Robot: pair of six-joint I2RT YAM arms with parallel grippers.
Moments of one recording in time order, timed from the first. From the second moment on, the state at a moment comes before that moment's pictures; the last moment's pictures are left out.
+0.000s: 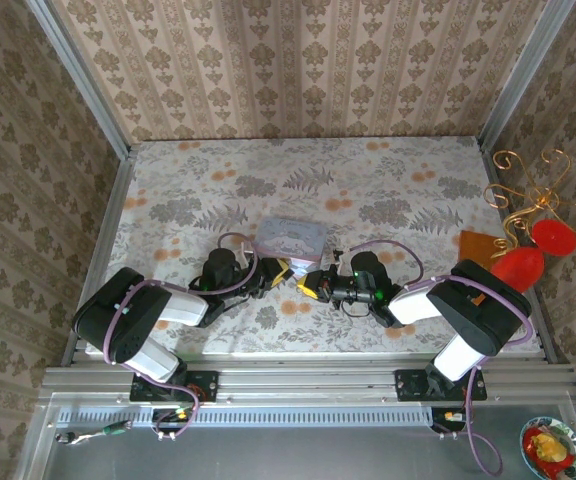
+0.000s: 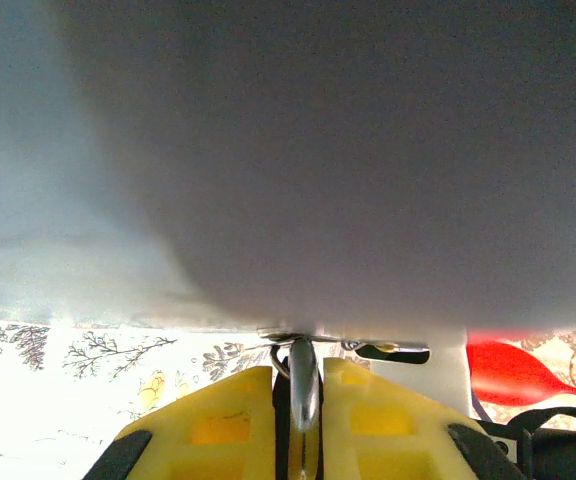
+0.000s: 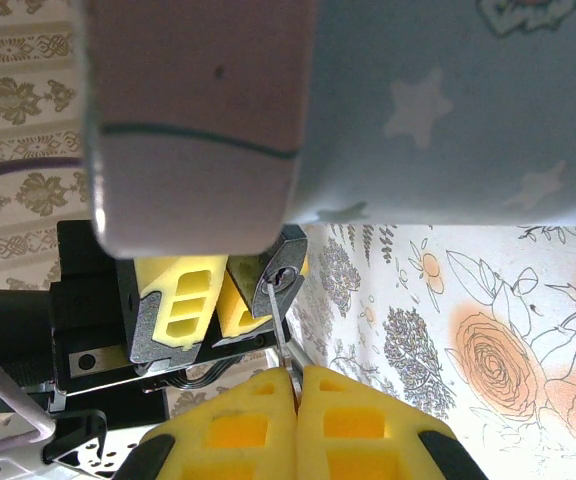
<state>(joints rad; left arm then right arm) -0.62 1.54 0.31 0.87 0.50 -1.40 0.66 1.61 0.38 0.87 -0.51 1.45</state>
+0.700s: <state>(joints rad) -0.62 1.53 0.31 0.89 0.50 -1.41 0.66 1.61 0.39 0.87 -0.52 1.45</state>
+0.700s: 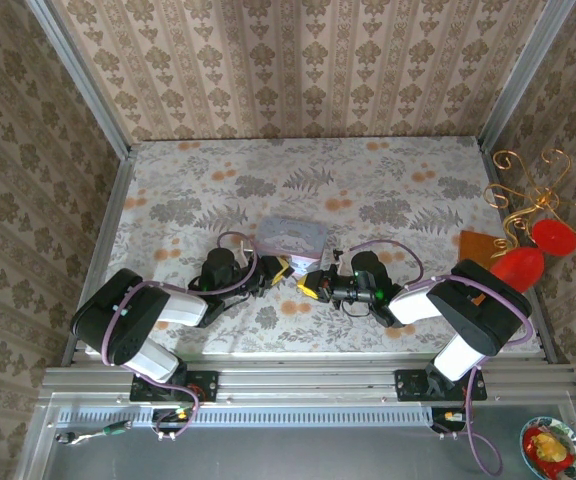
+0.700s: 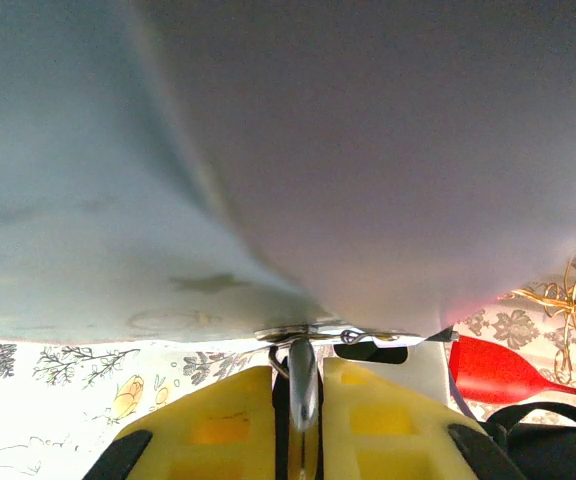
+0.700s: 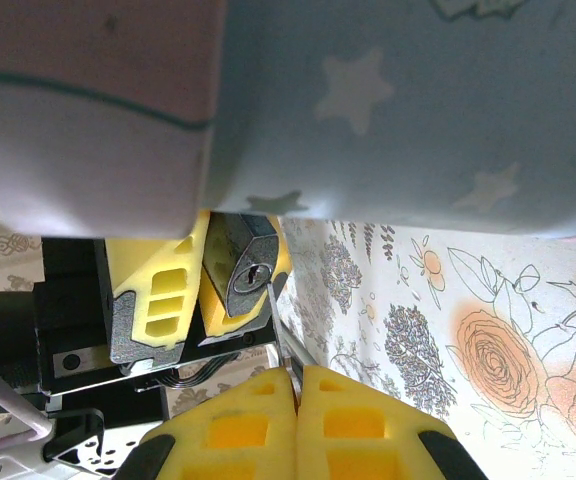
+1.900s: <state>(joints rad) -0.63 1.53 0.31 0.90 0.50 -1.43 0.64 1.61 0.39 0.87 -0.53 1.45</state>
